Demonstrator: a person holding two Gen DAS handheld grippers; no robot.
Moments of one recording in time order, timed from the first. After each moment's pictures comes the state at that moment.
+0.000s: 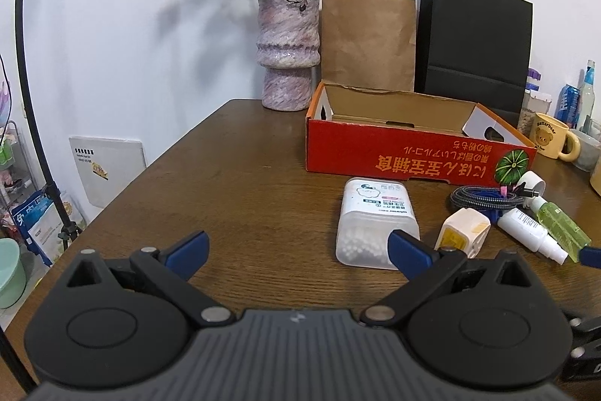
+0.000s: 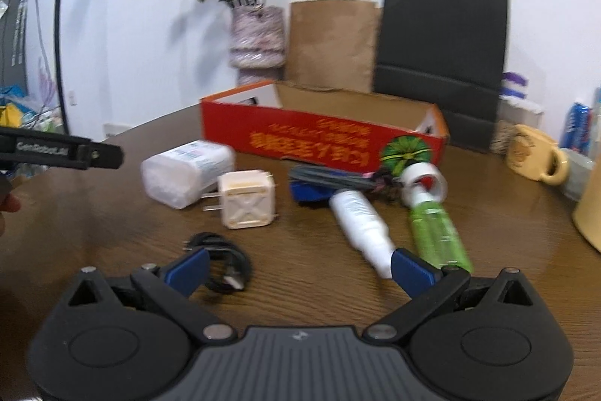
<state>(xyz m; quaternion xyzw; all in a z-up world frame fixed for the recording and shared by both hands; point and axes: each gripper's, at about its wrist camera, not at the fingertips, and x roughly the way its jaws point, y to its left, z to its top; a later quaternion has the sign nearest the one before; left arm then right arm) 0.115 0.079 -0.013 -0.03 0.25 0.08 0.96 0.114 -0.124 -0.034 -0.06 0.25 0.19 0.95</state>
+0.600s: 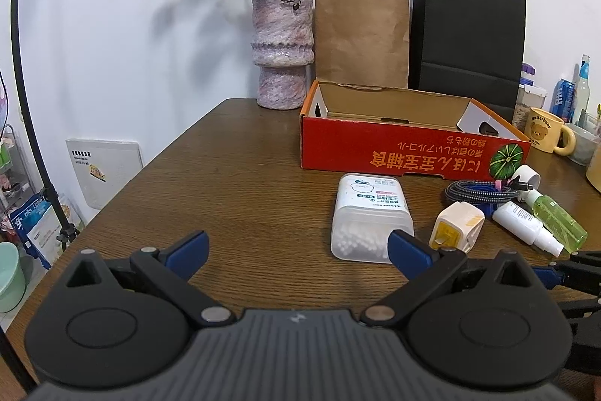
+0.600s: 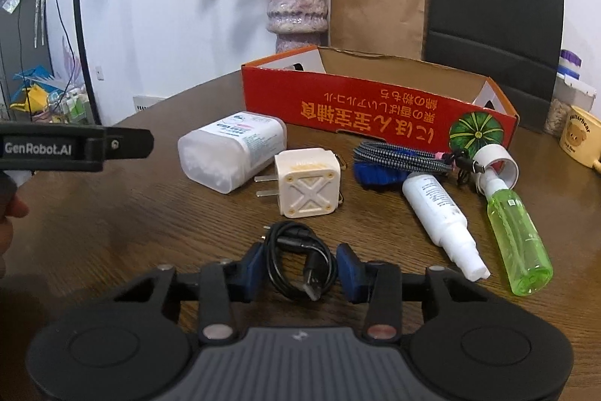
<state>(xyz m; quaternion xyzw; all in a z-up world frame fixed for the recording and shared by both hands) 0.112 0.075 -0.013 -0.02 0.25 0.08 0.96 0.131 -0.097 -0.041 -0.05 0.30 0.23 0.92</state>
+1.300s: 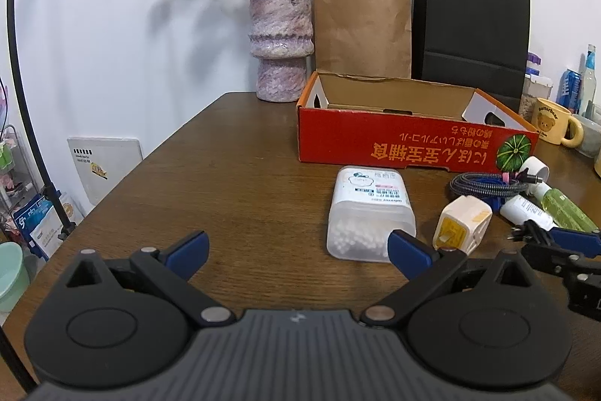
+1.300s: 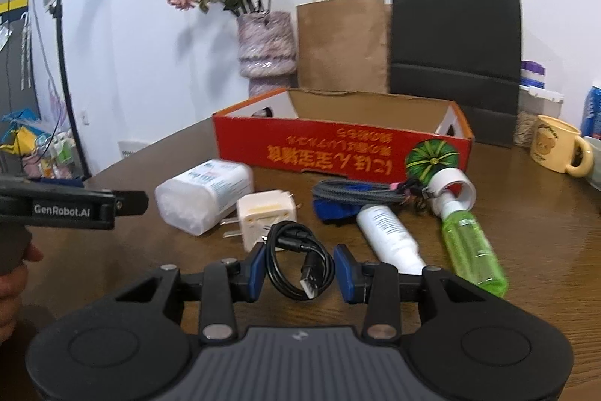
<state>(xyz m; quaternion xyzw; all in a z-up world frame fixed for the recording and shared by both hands) 0.126 0.068 -0.020 -0.01 0.26 0.09 0.96 0.130 -0.131 -0.025 -0.01 0.24 0.20 0.95</state>
